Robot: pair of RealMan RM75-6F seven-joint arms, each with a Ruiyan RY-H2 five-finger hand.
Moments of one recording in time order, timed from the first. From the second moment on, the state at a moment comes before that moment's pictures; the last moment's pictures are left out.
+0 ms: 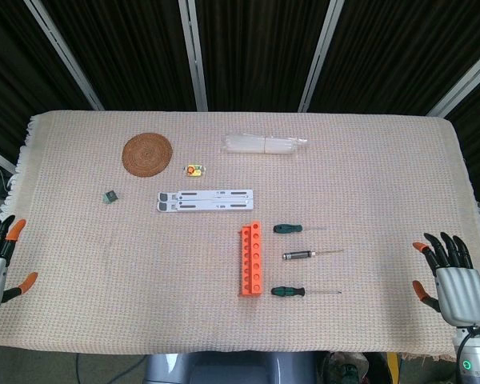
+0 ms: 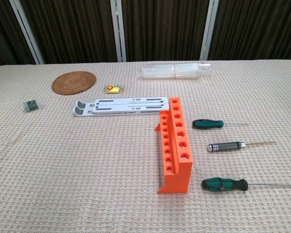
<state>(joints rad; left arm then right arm) -0.07 -1.14 -0.05 -1.62 1.50 1.53 0.16 0.07 -1.16 0.06 -1.60 -1.52 1.51 -0.11</state>
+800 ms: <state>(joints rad) -0.01 -1.11 -0.01 -1.63 1.53 1.59 0.13 0.06 -1.16 0.04 -1.58 -1.57 1.53 -0.06</state>
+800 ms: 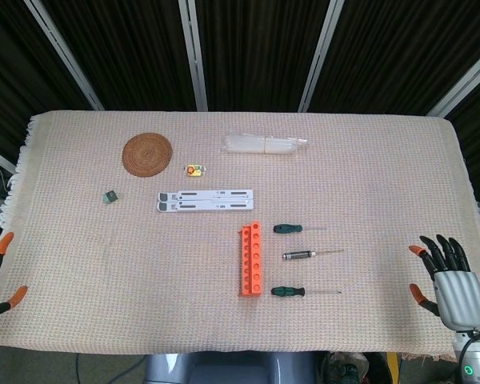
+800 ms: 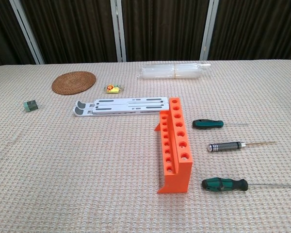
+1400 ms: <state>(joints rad) -0.02 -1.12 -0.02 -1.61 1.55 1.59 0.11 0.09 -1.16 0.05 -1.60 -1.60 1.52 -0.17</state>
